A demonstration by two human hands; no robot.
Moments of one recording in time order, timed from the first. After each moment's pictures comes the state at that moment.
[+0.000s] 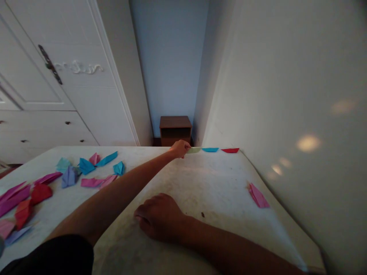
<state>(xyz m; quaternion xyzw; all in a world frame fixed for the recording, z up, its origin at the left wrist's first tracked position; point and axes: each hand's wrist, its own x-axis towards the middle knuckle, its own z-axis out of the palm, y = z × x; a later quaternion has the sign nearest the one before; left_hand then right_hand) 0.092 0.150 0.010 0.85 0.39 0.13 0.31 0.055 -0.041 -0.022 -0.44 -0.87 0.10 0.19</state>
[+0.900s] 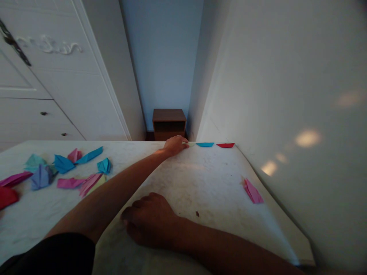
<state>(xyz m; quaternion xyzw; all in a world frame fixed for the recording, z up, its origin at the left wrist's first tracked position) 0.108 0.169 -0.018 0.92 0.33 0.15 0.15 0.052 -0.038 -0.026 -0.43 -0.88 0.08 0.18</state>
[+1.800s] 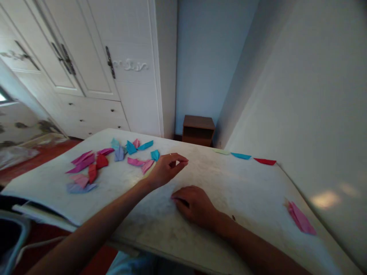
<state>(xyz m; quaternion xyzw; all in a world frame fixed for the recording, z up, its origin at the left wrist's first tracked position) -0.091 0.052 0.004 0.80 0.33 0.40 0.29 0.060 -0.039 -0.033 -0.42 -0.85 0.18 0.27</state>
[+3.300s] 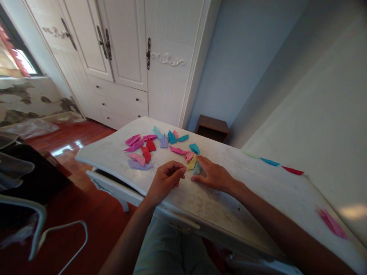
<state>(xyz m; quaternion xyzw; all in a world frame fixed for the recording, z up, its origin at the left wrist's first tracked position) -0.236 -0.024 -0.023 0.54 0.37 0.52 0.55 -0.022 0.011 -0.005 -0.52 -0.84 0.11 0.07</state>
